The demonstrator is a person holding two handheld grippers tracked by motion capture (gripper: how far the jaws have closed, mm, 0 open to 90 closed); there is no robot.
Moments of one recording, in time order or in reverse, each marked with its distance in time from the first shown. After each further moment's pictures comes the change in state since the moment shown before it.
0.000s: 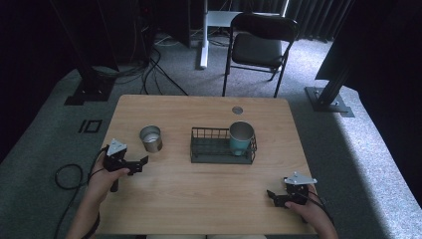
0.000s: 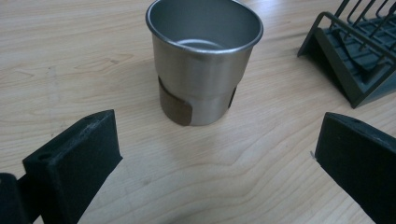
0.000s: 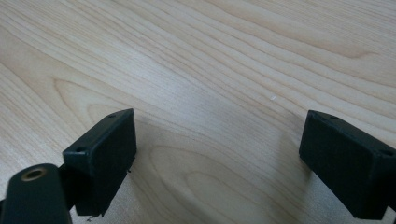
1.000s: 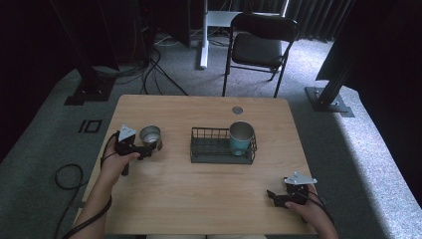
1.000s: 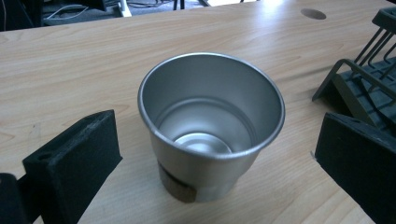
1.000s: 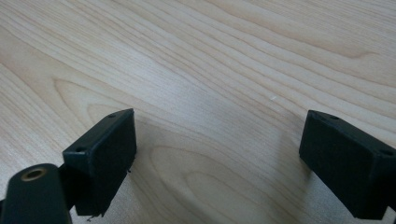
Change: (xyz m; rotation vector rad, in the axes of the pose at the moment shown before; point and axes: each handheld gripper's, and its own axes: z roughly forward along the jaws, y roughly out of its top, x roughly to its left) left arm 0.002 0.033 0.040 -0.051 0.005 0.022; right arm 0.000 0.000 0.000 0.000 0.000 0.000
